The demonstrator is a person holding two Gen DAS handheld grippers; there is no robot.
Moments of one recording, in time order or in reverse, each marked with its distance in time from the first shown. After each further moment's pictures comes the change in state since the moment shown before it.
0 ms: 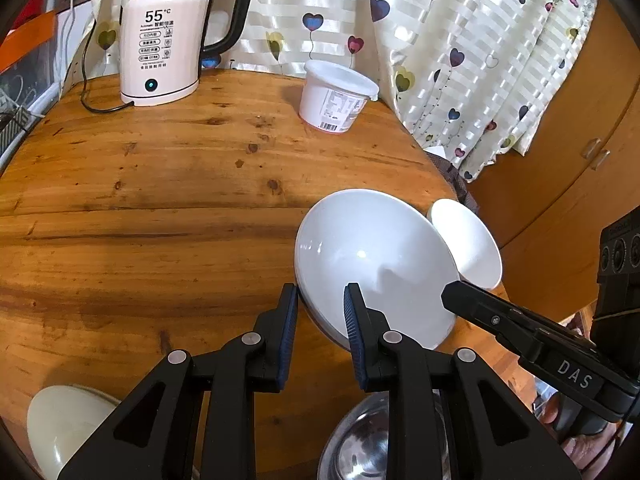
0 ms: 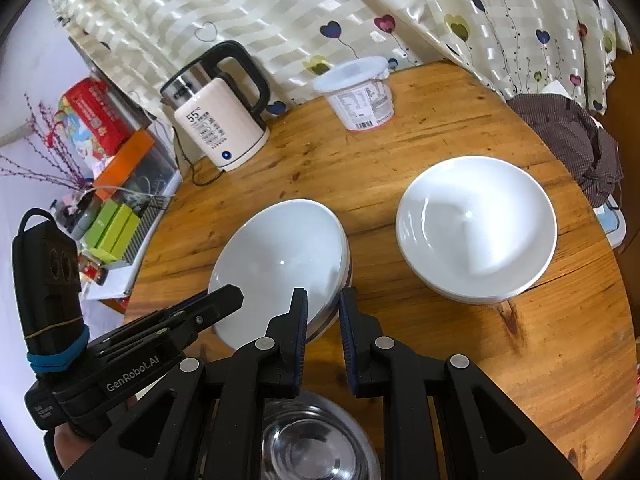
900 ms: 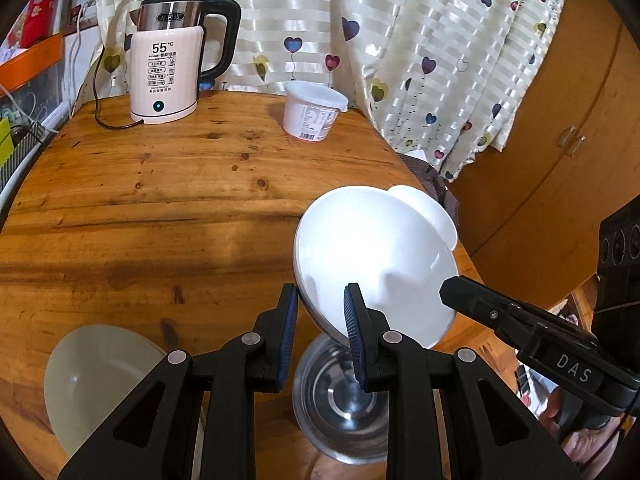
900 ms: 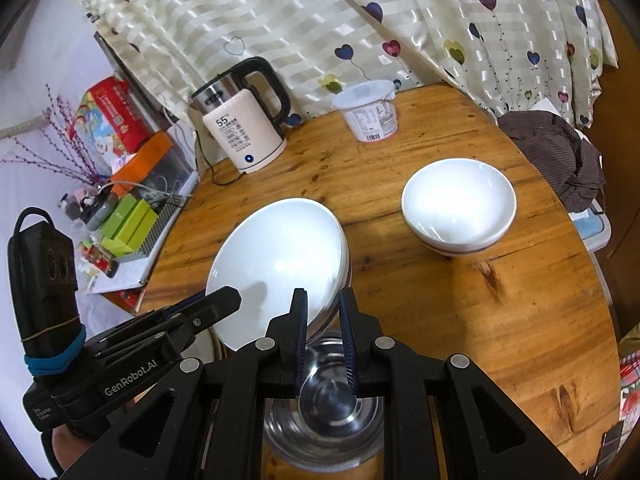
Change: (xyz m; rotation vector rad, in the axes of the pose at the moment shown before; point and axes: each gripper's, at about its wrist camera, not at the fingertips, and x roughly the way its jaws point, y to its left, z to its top) left arm -0.064 -0.022 -0.038 0.052 -0.054 -0.013; right arm -0.063 0.030 -0.039 -0.030 -0.061 -0.012
